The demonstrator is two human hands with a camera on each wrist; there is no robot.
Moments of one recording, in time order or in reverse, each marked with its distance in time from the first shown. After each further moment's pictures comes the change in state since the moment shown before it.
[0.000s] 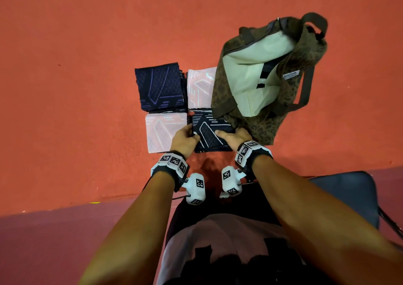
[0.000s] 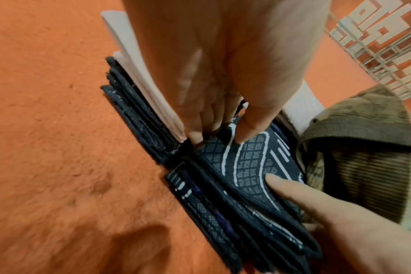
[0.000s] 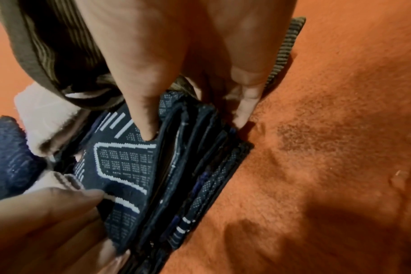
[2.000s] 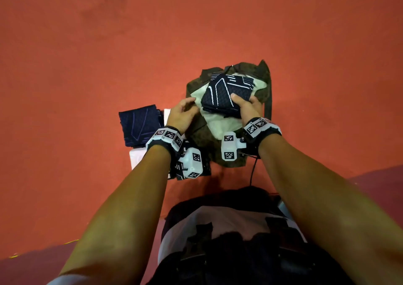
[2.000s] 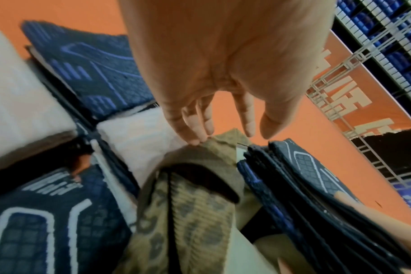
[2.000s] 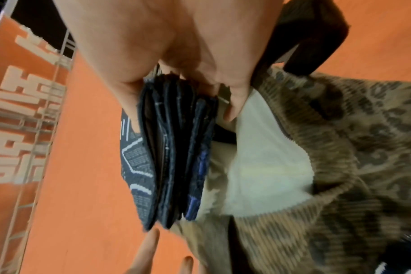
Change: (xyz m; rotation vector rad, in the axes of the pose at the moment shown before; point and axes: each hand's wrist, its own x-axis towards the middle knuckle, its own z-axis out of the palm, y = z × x) left_hand -0.014 0.203 0.046 0.013 0.003 0.336; right_hand -0.026 -0.096 -0.157 0.834 0.222 -0.307
